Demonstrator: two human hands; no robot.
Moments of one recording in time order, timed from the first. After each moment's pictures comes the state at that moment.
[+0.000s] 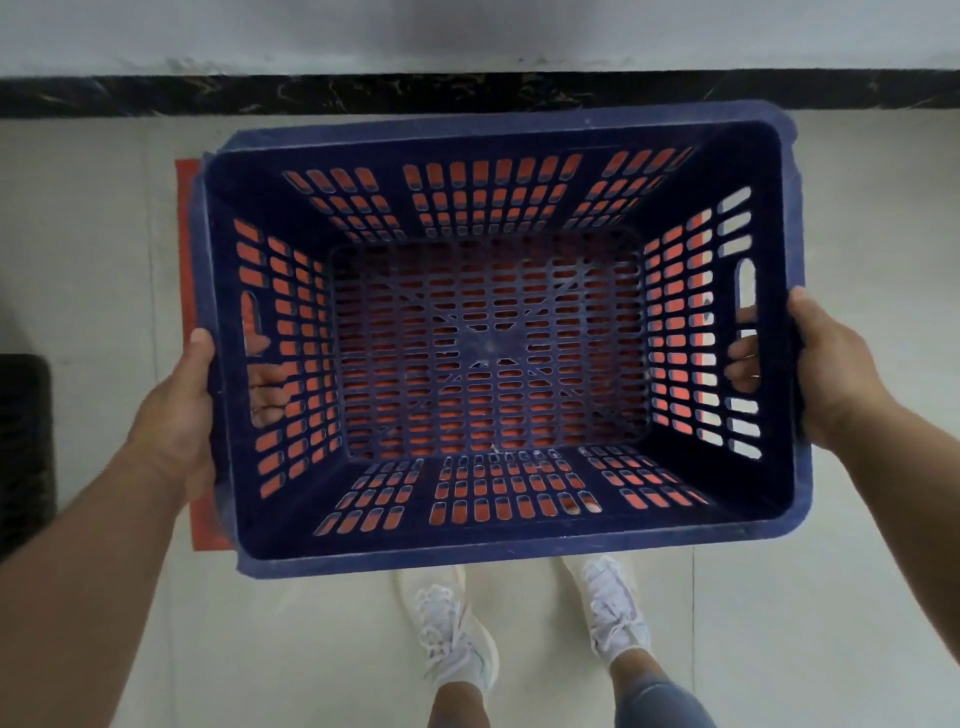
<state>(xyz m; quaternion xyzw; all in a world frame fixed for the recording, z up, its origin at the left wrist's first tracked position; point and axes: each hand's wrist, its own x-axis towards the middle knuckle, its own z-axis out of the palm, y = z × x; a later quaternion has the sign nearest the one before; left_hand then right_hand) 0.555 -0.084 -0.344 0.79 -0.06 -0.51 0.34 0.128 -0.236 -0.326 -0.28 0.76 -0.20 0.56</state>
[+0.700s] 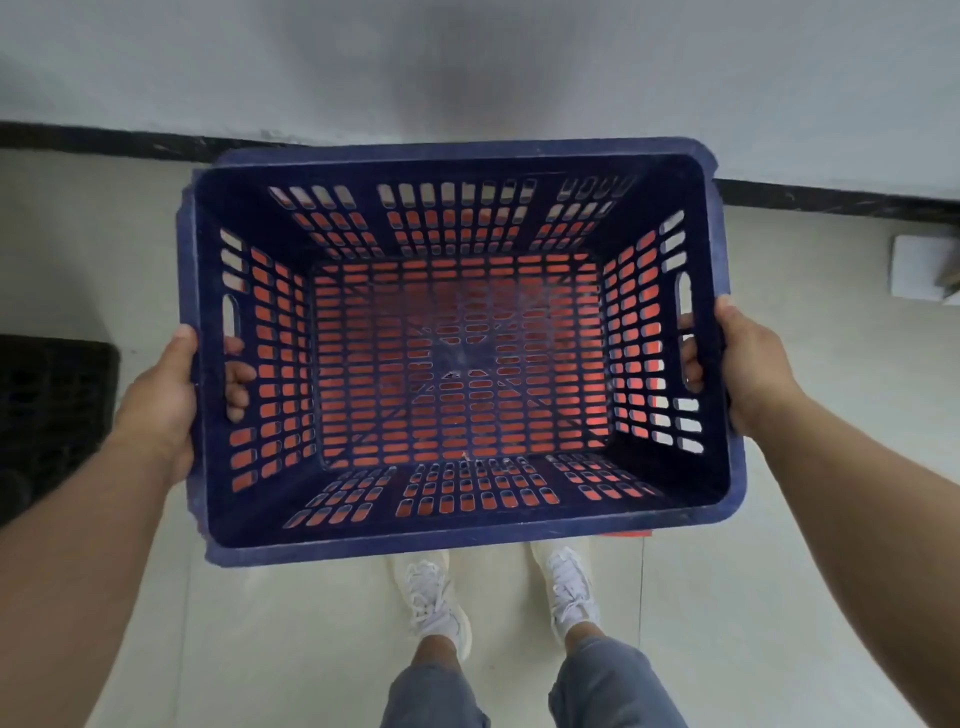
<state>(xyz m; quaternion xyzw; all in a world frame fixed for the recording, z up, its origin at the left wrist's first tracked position) 0.573 -0.071 -0.233 0.81 0.00 -0.44 0.38 0.162 -0.250 -0.237 -0.31 0.73 -0.20 0.57</state>
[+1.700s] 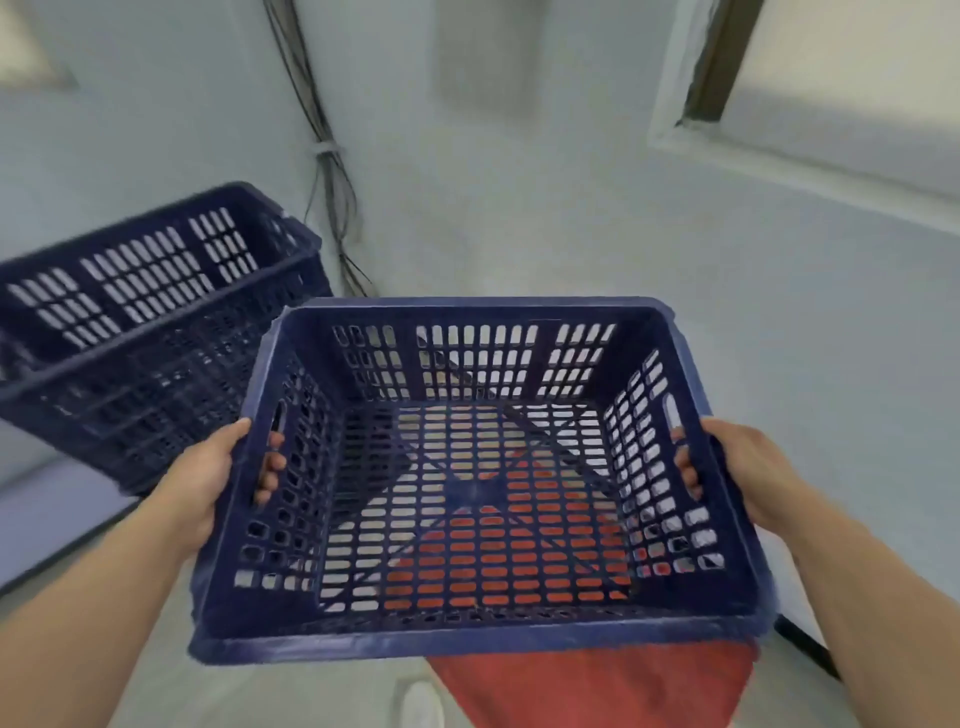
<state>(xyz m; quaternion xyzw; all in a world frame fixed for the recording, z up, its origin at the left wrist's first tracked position) 0.542 0.166 0.216 0.75 0.13 -0.21 0.62 0.336 -0.250 0.180 -0.63 0.42 -0.06 0.65</state>
